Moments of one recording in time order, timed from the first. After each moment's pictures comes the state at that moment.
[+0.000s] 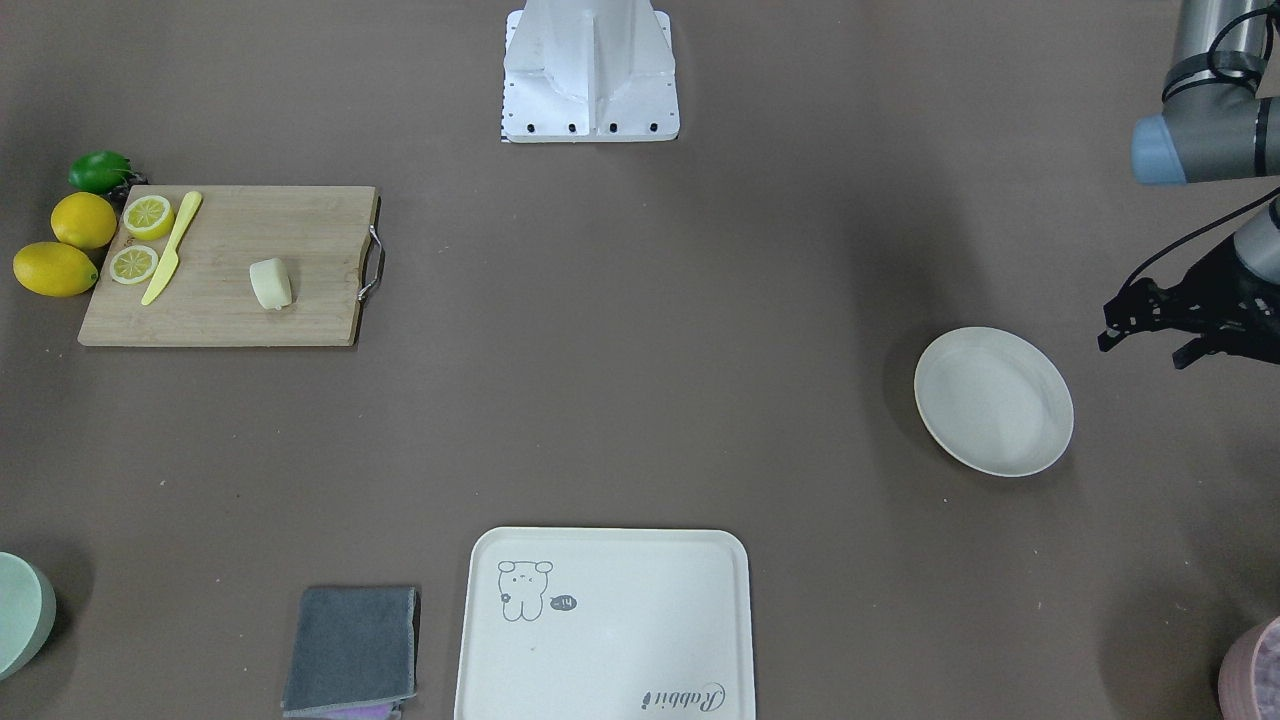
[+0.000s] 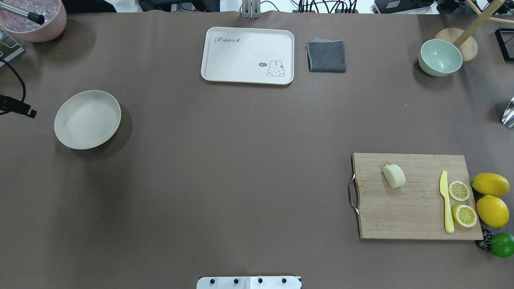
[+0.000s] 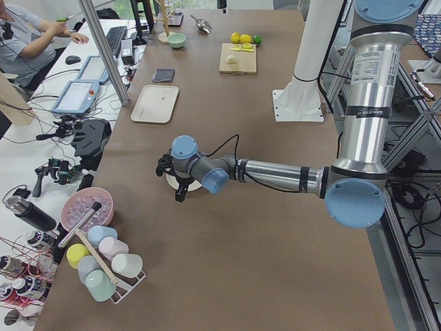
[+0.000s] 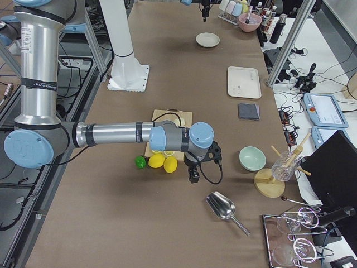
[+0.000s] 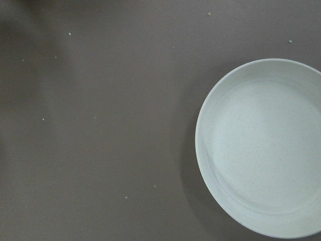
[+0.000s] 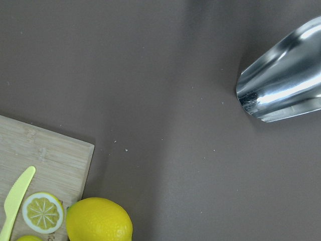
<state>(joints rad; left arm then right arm) -1.15 -1.66 -1.50 -2.16 -2.27 -0.47 1.46 -1.67 1.74 -1.65 2.41 -0.18</state>
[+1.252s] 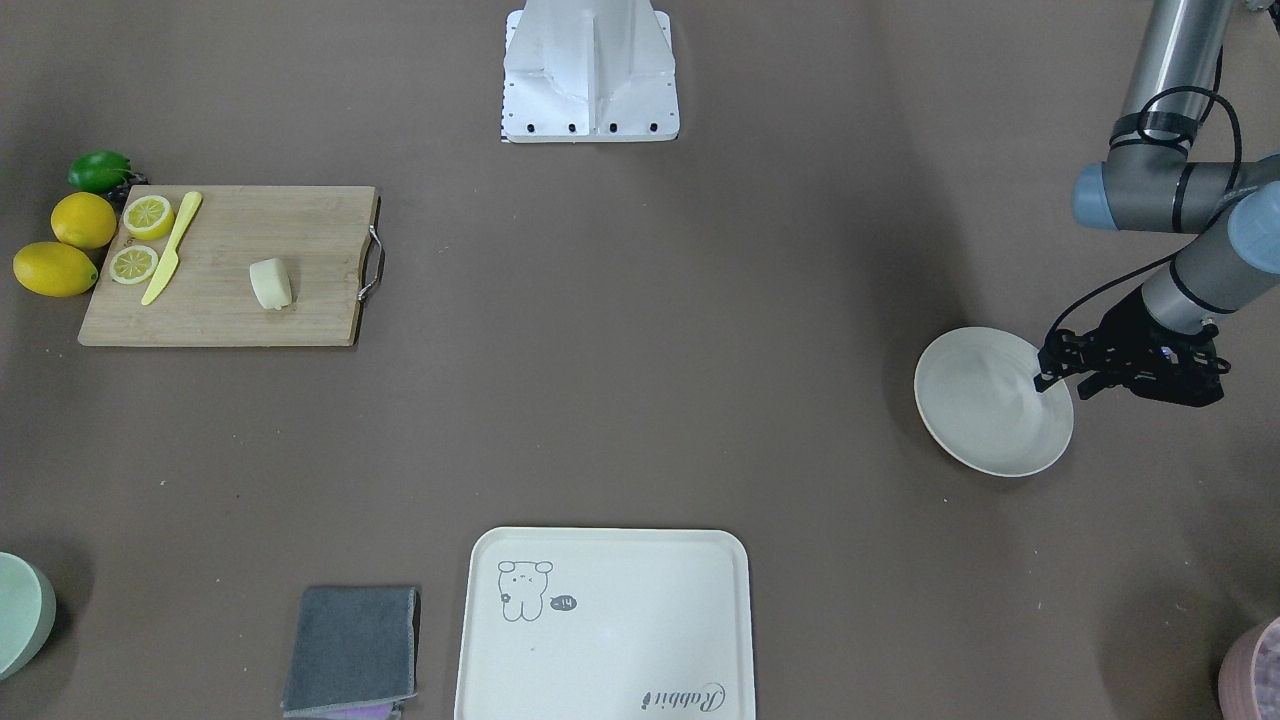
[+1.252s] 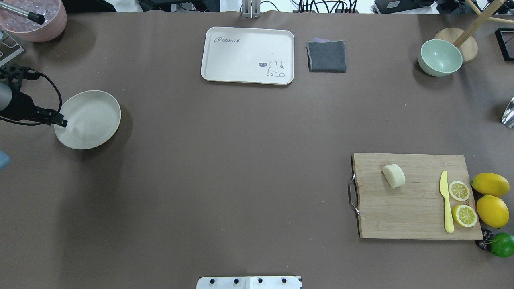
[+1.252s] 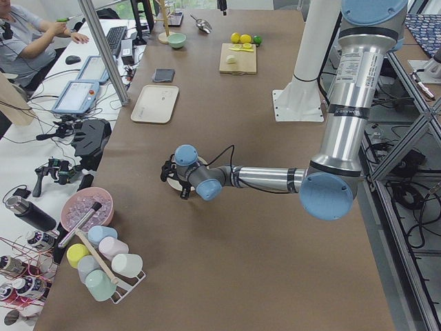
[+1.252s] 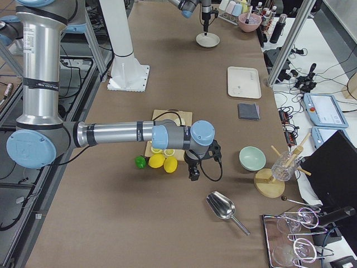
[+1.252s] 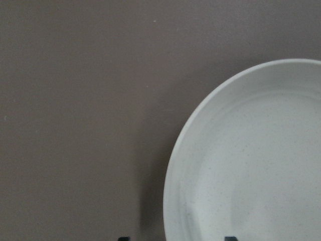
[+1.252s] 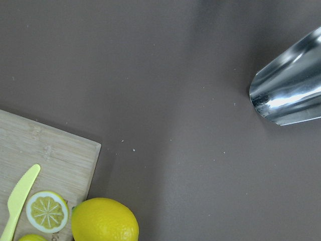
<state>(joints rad) -1.04 -1.72 -1.35 -2.34 -2.24 -0.67 1.44 -1.66 1.74 -1.65 2.41 -0.18</state>
